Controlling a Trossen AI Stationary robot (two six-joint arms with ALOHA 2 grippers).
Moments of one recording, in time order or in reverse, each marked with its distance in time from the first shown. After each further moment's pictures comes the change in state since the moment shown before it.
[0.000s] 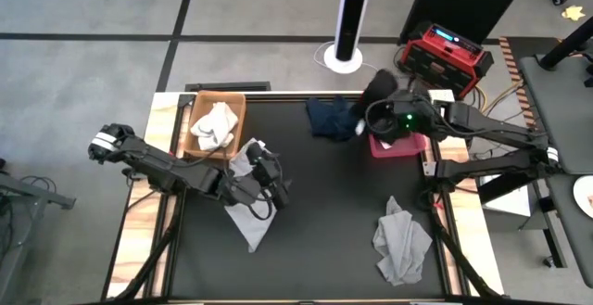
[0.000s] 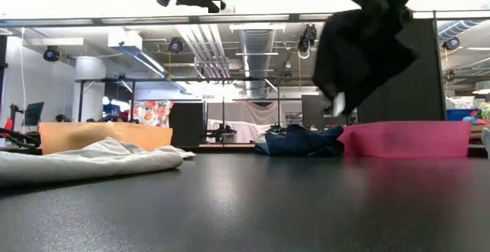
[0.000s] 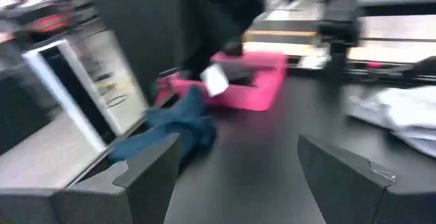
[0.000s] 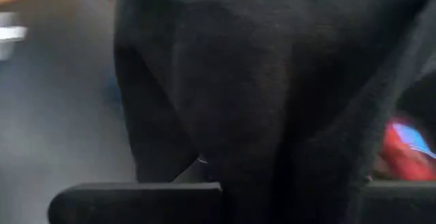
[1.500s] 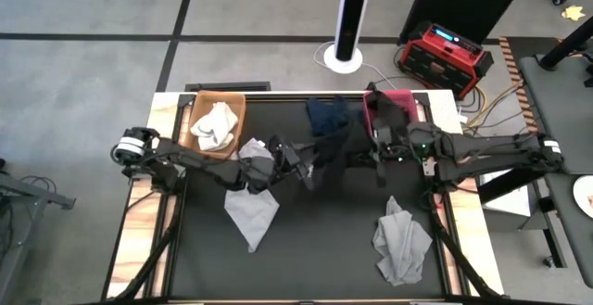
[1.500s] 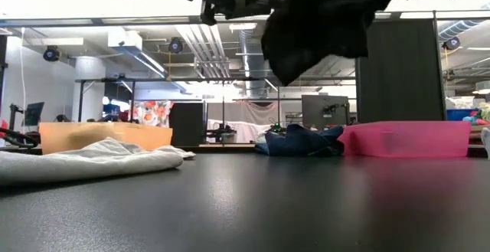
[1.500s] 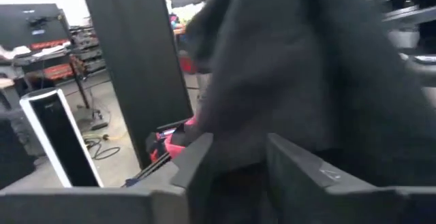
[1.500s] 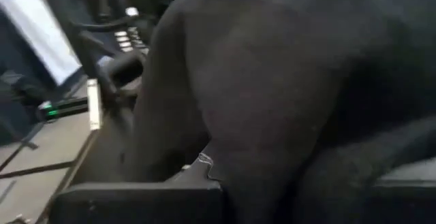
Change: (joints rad) left arm 0.175 0.232 -0.001 0.613 0.116 0.240; right arm 0.246 -0.122 -0.422 0.916 -0.563 -0.049
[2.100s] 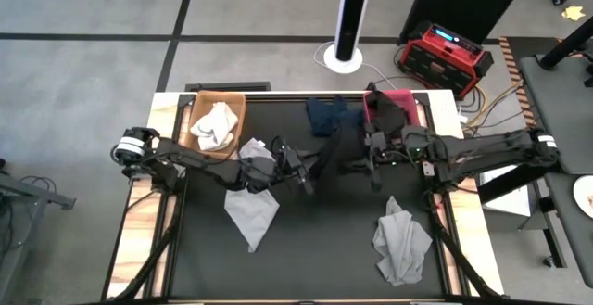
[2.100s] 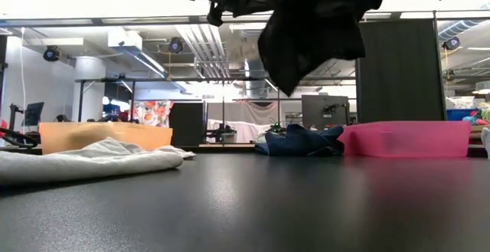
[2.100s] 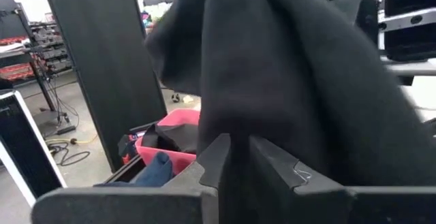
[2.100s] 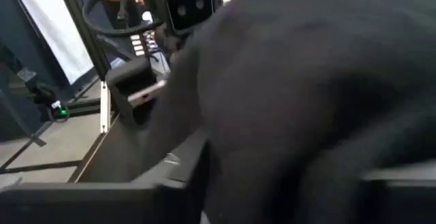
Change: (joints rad) left arm 0.002 0.000 0.000 -0.011 0.109 -0.025; right arm 0.036 0.098 0.001 0.142 0.002 -0.031
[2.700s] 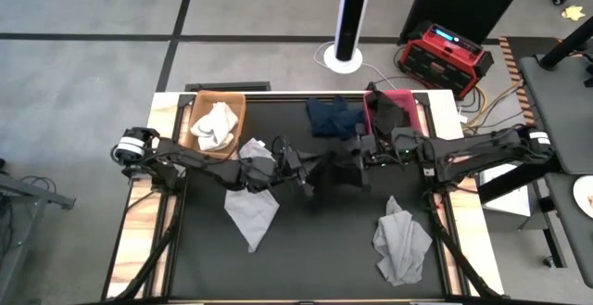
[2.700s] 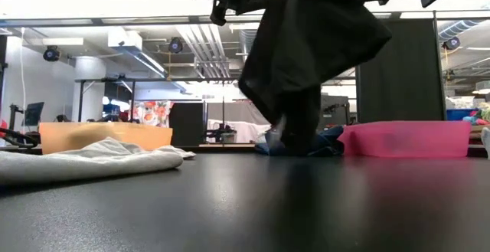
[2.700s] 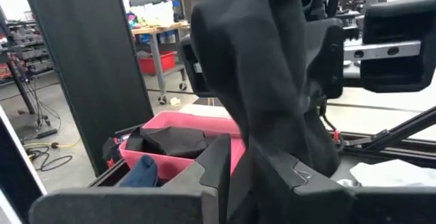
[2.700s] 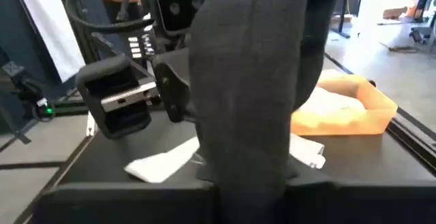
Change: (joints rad) left arm 0.000 0.000 0.002 0.005 0.052 -0.014; right arm 0.000 0.125 0.002 0.159 0.001 -0.074
